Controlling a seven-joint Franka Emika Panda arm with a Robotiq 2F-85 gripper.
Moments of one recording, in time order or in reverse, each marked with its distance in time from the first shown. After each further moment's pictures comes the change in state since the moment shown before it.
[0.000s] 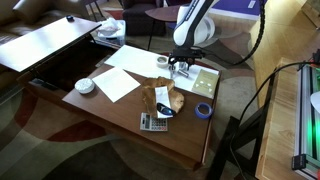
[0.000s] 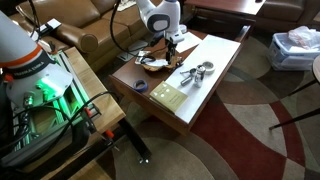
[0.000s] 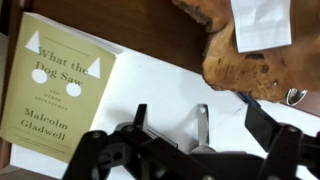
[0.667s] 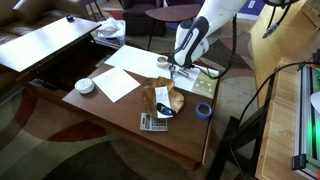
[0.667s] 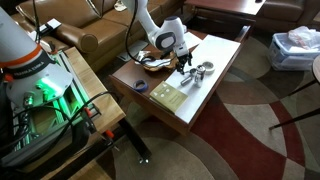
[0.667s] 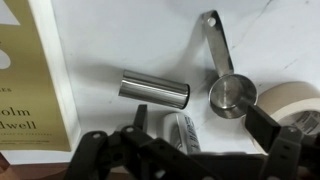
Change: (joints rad) arm 0.141 0.333 -0.231 0.285 0.046 0.181 0.427
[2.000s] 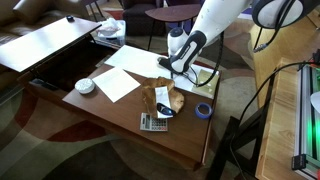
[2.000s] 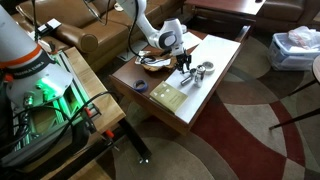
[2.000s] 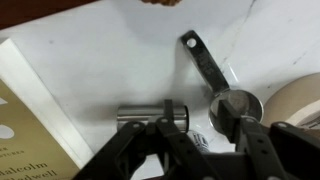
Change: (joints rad) arm 0.060 0.110 -0.059 0.161 -0.126 -0.136 0.472
